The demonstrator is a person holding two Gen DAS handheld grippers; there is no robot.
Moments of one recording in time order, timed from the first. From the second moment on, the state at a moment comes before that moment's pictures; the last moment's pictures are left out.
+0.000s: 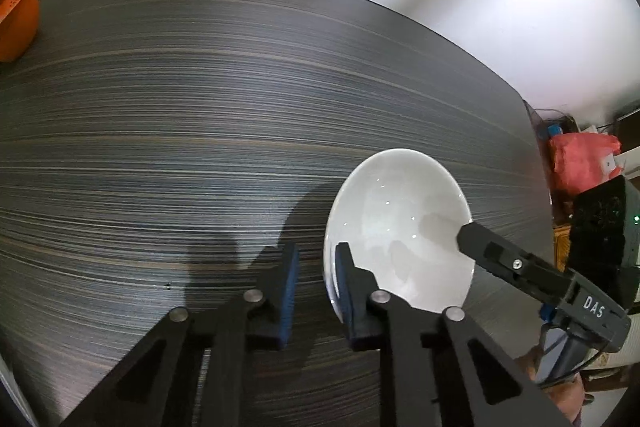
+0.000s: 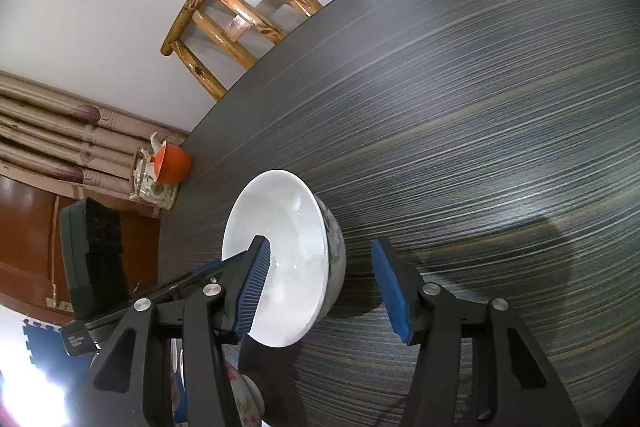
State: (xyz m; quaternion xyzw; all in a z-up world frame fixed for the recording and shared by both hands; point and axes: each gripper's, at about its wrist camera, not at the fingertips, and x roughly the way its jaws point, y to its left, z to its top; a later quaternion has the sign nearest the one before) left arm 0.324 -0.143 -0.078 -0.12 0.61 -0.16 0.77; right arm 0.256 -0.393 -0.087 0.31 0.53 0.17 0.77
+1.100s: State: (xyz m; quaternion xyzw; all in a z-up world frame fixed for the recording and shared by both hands) left arm 0.170 -0.046 -0.011 -0.15 0.57 -0.14 0.80; right arm 0.152 -0.319 -0.024 0.28 0.52 0.26 0.77
